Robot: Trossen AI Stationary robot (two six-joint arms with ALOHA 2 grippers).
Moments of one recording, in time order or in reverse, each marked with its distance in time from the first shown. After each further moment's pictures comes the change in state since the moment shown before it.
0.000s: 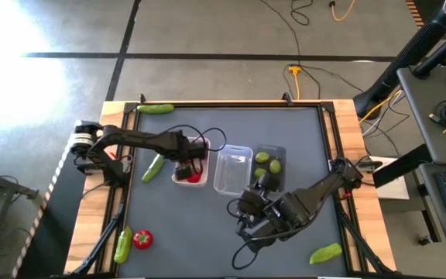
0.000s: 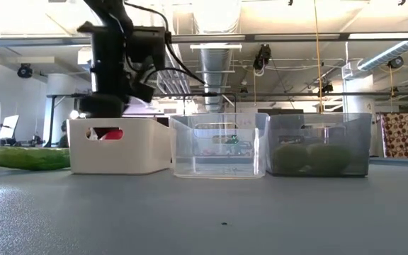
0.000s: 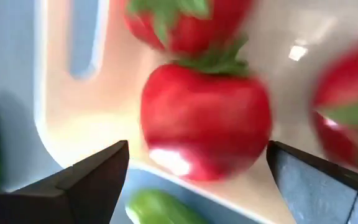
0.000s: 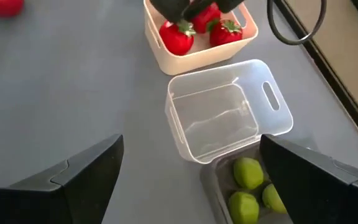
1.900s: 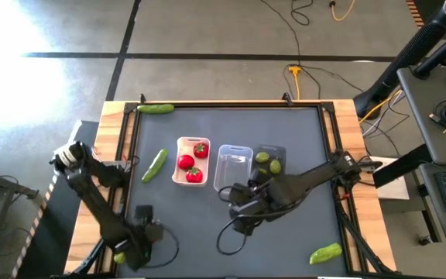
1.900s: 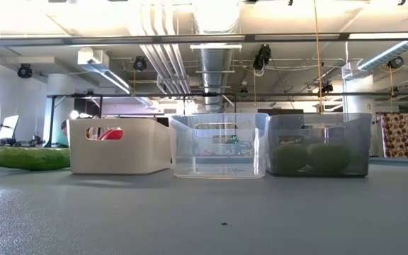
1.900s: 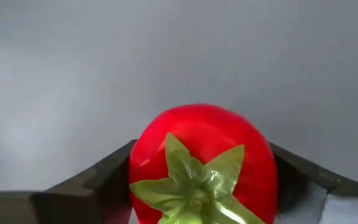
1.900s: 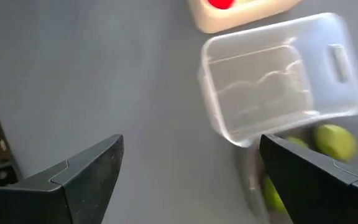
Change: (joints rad) left arm -1.137 -0.007 -0.034 0.029 0.107 -0.926; right arm -0.114 -0.038 -0.104 0.123 -0.307 -0.107
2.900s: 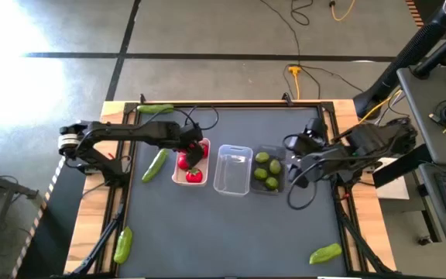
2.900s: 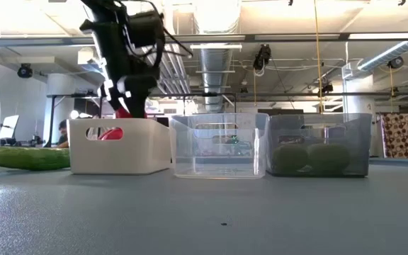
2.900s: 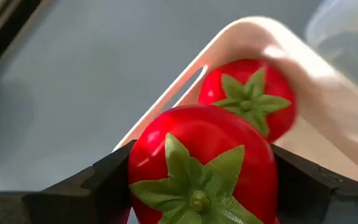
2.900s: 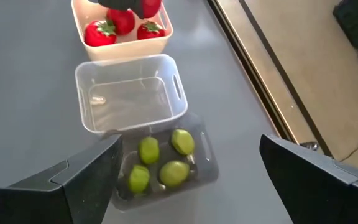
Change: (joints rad) left arm 1.255 -0.123 0.014 0.173 -0.072 0.664; right arm -0.049 -0.609 -0.357 -0.127 0.266 -0.181
